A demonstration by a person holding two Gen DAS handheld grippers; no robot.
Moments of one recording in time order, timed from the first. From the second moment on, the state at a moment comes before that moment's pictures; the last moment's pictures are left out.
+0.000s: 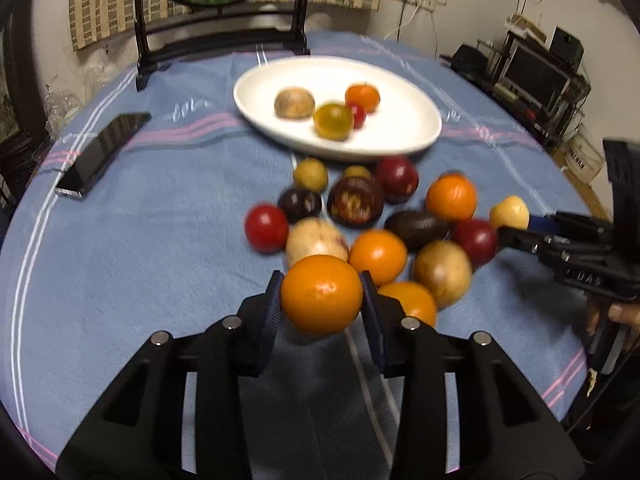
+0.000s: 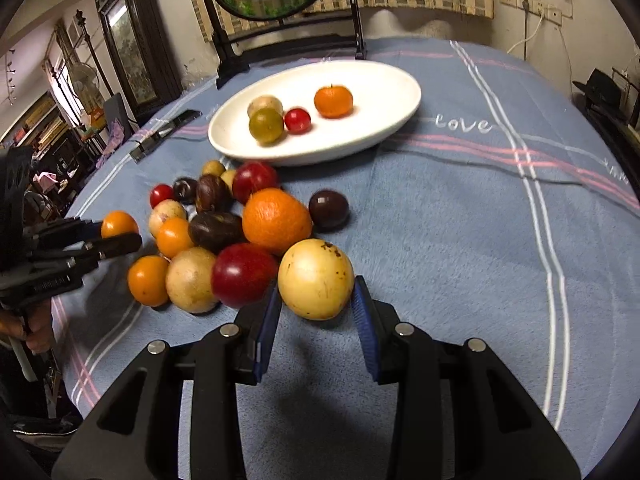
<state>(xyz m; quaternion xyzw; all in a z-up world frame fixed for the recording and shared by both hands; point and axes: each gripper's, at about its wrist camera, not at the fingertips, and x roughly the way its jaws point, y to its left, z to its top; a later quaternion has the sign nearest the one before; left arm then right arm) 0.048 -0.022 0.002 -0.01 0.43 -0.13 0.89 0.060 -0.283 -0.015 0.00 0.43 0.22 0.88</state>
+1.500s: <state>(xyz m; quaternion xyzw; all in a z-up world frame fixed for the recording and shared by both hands) 0.194 -0.047 -0.003 -0.01 0.40 -0.07 0.91 0.174 -0.238 0.001 0.02 0.39 0.20 0.90</state>
